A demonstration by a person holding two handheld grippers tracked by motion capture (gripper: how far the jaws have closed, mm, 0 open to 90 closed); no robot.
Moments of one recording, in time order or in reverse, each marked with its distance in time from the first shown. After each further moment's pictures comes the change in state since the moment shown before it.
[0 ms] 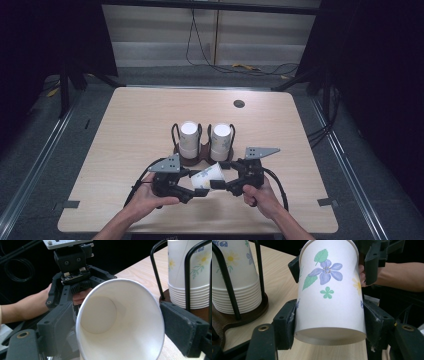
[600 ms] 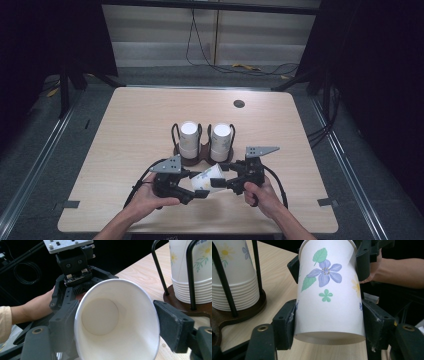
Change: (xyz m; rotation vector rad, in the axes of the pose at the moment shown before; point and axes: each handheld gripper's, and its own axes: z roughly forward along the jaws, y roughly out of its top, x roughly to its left) left arm -0.001 -0.002 0.003 0.022 -0.004 0.002; right arm -0.008 -0.002 -0.001 0.015 0.044 0.054
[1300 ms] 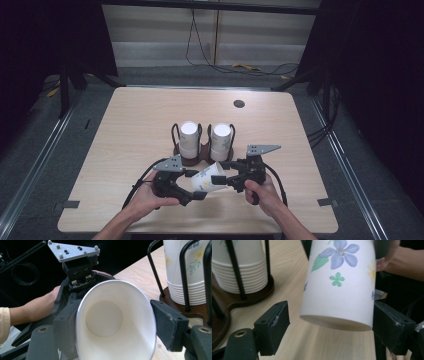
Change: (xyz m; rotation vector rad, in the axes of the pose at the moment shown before) left arm 0.010 -0.006 0.001 0.079 0.054 -0.059; right arm -0.001 0.004 -0.003 -0.007 -0.024 -0.004
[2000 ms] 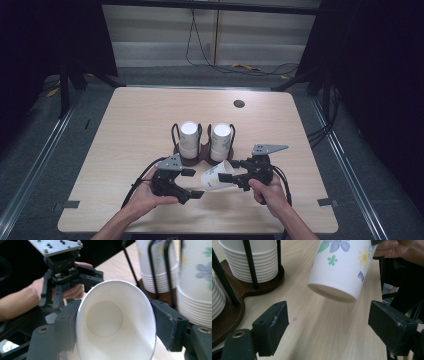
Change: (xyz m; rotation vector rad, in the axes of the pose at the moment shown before) left arm 0.006 -0.003 -0.001 0.061 0.043 0.001; right arm 0.001 0.001 -0.019 0.053 -0.173 -0.003
